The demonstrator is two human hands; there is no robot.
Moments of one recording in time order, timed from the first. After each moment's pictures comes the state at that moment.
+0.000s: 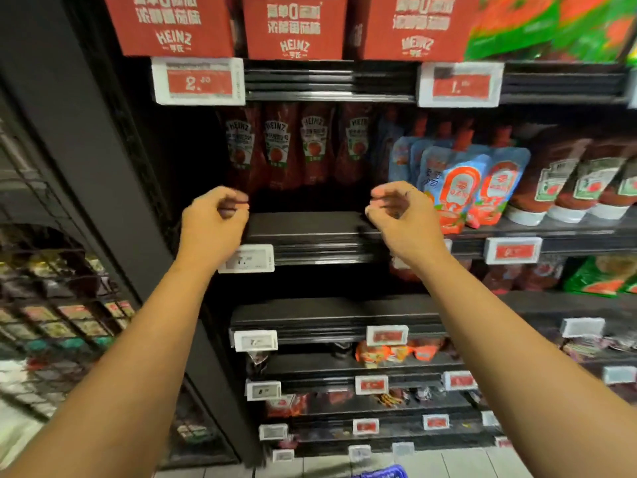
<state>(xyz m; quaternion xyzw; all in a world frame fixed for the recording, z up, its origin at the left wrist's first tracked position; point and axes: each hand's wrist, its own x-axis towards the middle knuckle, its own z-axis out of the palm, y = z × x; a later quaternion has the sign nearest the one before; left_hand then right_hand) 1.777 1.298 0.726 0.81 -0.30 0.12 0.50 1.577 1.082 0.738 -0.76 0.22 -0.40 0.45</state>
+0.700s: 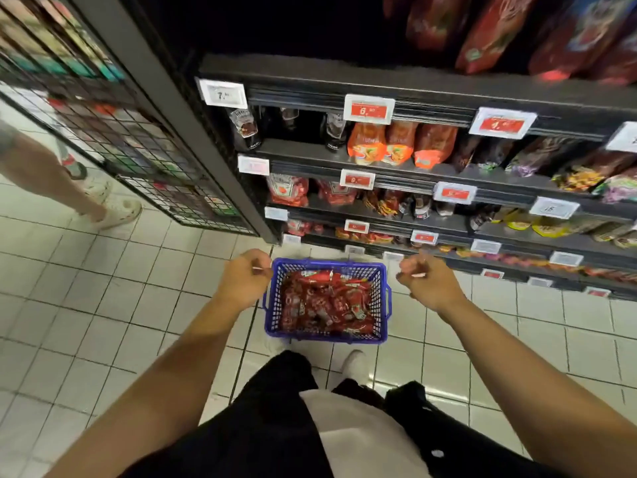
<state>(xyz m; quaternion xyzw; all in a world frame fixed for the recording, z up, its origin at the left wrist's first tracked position) 1.429 1.392 0.422 0.91 -0.06 -0.23 0.33 1.264 1.085 0.399 -0.75 0.40 0.08 0.52</state>
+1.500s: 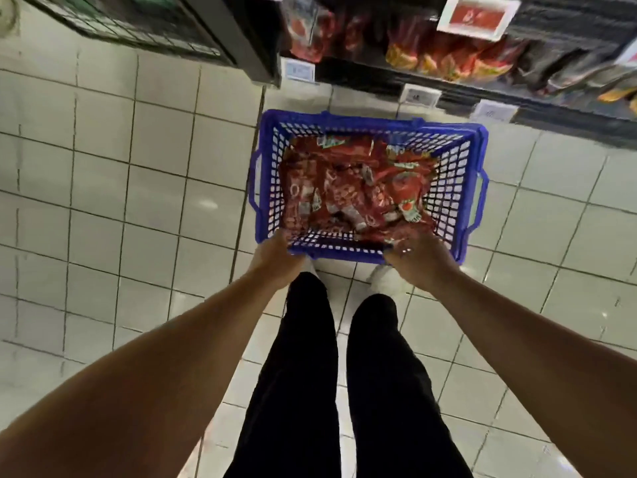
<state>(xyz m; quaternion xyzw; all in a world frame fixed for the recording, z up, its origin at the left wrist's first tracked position) 1.396 1.440 -0.004 0.87 0.03 -0.47 0.14 1.295 1.208 0.008 -0.76 0.37 0.34 0.41</state>
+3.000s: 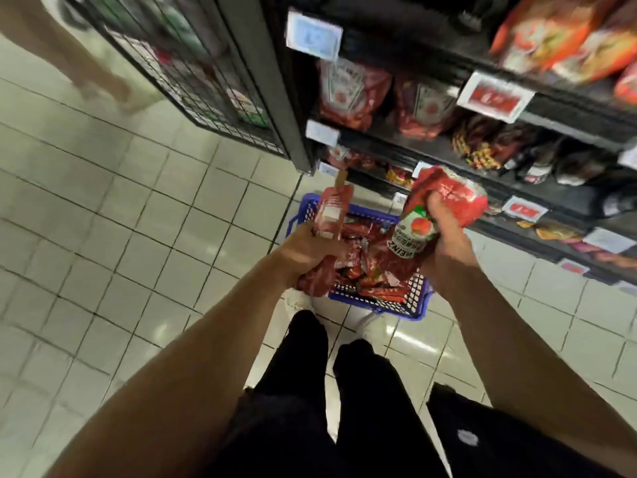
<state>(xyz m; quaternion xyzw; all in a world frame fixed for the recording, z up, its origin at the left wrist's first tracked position) 1.455 1.395 0.258 0.64 0.09 -0.52 0.56 1.384 1.183 0.273 -0.42 0.41 0.02 0.81</state>
